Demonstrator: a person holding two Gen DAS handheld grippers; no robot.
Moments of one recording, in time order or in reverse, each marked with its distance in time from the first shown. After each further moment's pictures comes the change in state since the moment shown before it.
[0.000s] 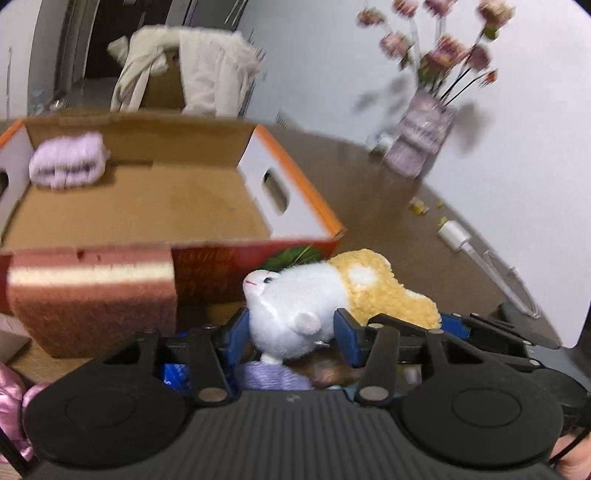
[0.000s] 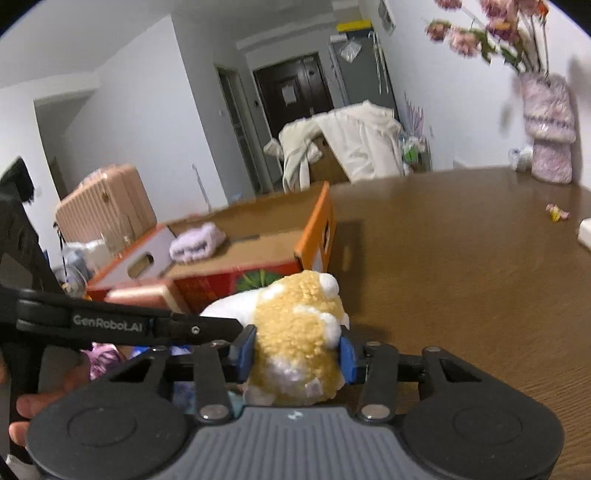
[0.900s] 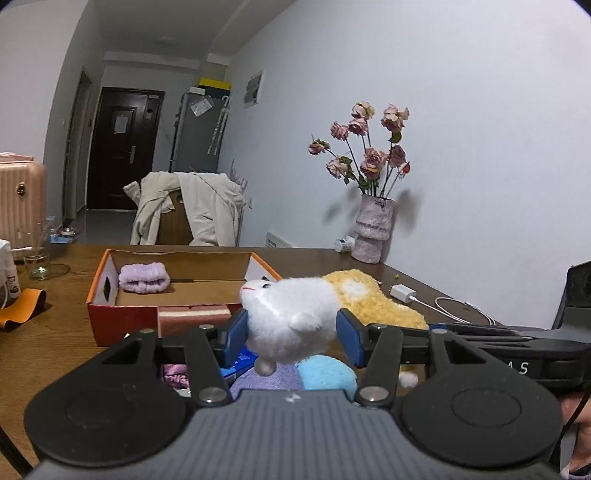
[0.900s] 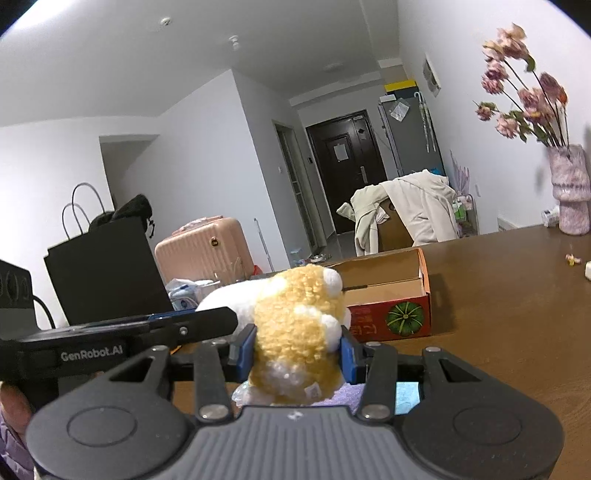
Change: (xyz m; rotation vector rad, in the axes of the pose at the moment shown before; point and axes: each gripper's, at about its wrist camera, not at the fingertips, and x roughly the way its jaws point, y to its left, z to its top) left arm -0.221 -0.037 -0.093 0.170 -0.388 0.033; right arm -0.156 0.121 -0.034 -0.055 -0.176 0.158
